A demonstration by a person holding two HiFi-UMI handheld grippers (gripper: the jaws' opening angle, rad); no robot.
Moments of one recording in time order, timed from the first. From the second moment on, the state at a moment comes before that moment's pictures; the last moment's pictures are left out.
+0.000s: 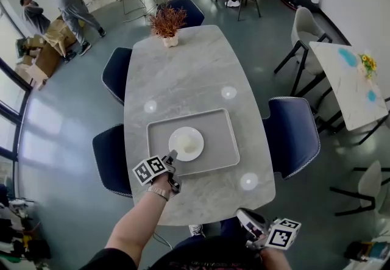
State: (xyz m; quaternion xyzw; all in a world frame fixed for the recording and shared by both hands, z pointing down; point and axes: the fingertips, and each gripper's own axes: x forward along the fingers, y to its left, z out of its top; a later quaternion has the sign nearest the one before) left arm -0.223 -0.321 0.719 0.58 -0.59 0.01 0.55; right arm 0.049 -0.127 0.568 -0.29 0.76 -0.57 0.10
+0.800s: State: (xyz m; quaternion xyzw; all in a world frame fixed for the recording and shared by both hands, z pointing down) left arm -0.194 -0.204 0.565 0.78 -0.37 -0.11 0.50; right arm -0.028 -0.091 0.532 -0.21 0.81 -0.55 0.08
